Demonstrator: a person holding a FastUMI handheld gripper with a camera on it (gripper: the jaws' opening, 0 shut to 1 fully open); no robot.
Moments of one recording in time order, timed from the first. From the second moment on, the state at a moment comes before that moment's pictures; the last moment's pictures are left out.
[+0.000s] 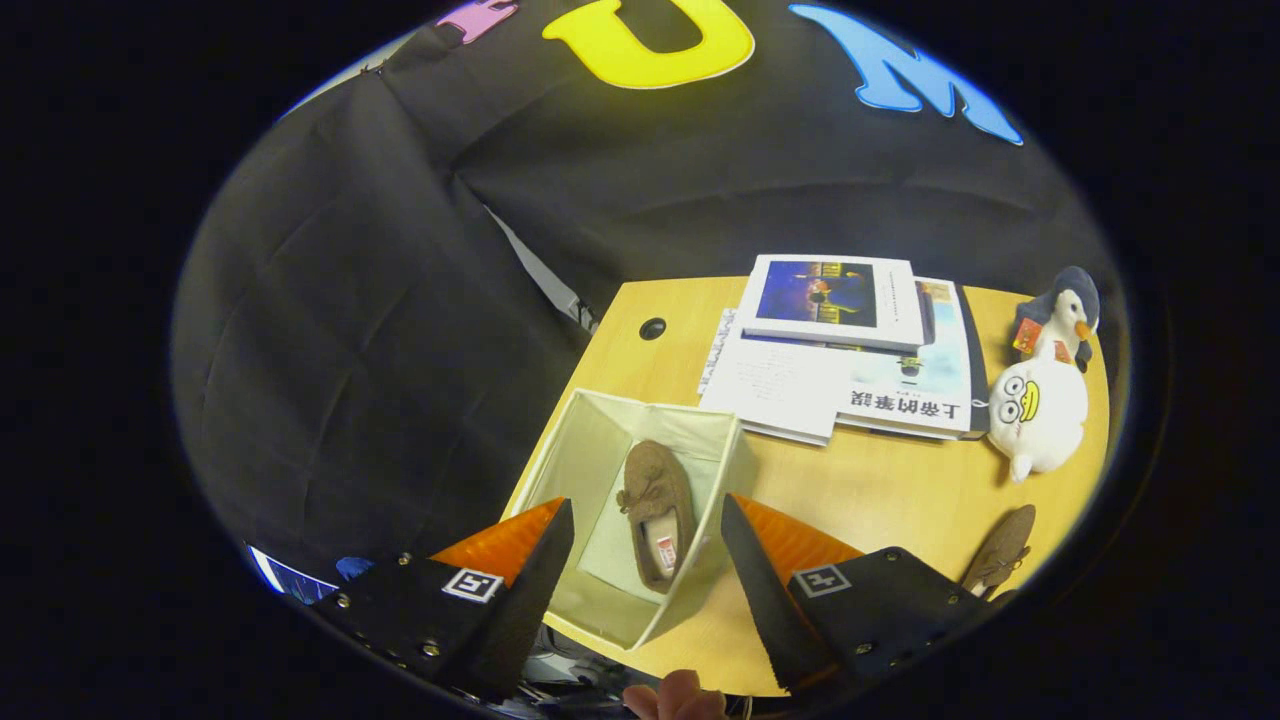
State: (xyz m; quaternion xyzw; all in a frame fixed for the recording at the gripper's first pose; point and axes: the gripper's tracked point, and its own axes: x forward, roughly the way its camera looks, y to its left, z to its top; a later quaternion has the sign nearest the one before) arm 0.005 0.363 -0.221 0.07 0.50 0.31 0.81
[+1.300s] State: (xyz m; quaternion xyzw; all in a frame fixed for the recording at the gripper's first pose) arm 0.009 0.103 -0.245 0.11 0.45 0.18 0.87
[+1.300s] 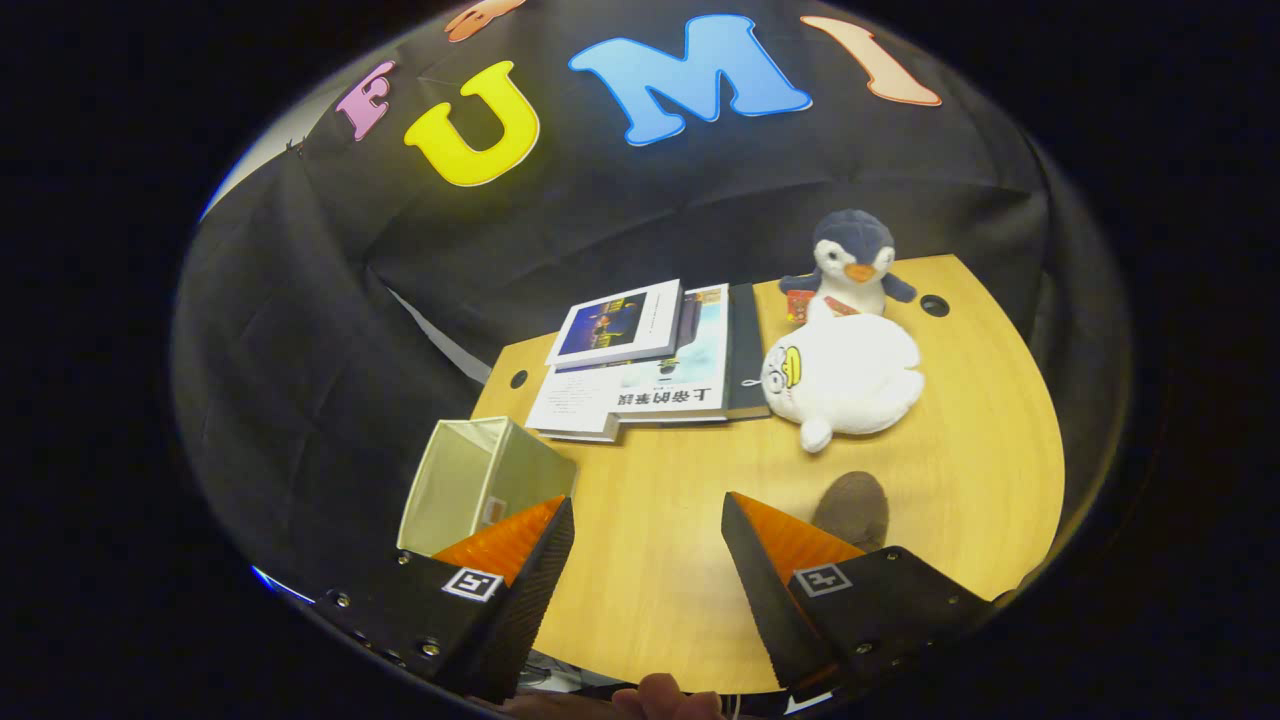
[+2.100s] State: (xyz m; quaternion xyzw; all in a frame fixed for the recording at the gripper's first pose) arm -0.037 -0.021 -0.366 0.10 0.55 0.10 0.82
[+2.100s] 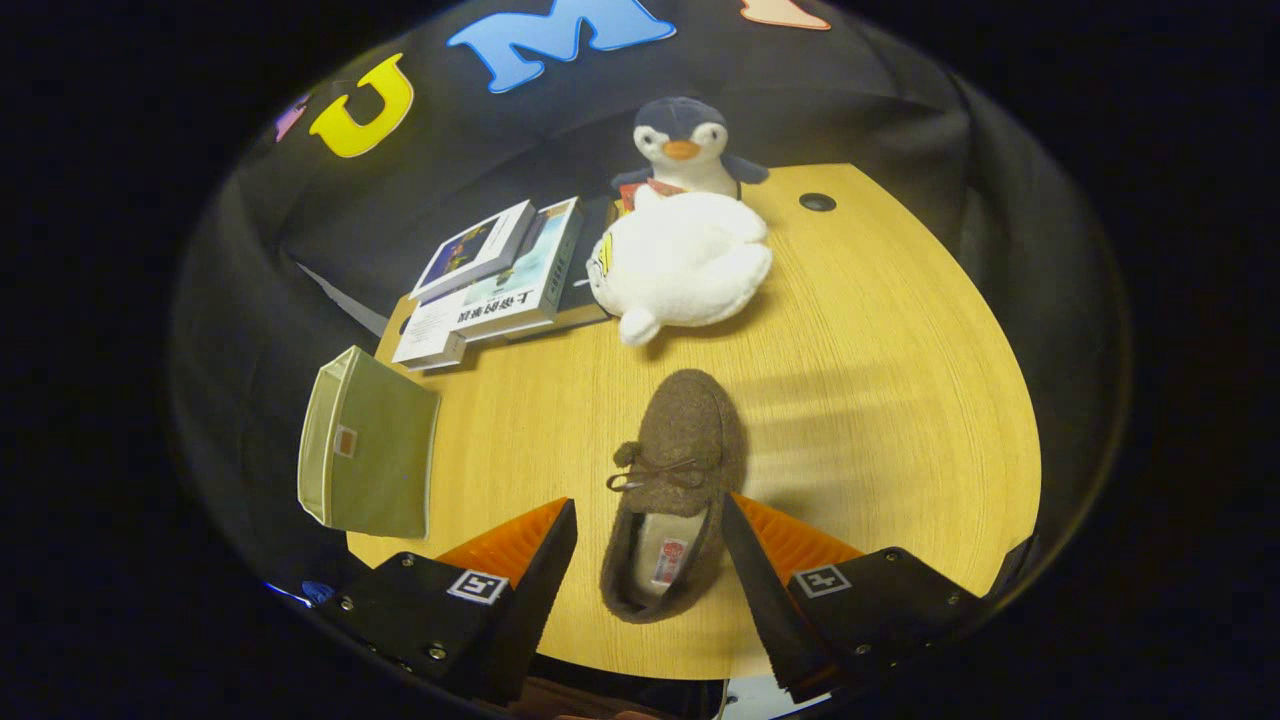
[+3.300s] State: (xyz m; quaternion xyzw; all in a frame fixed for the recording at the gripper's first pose) arm -0.032 -0.029 -0.439 0.02 0.60 0.08 0.79
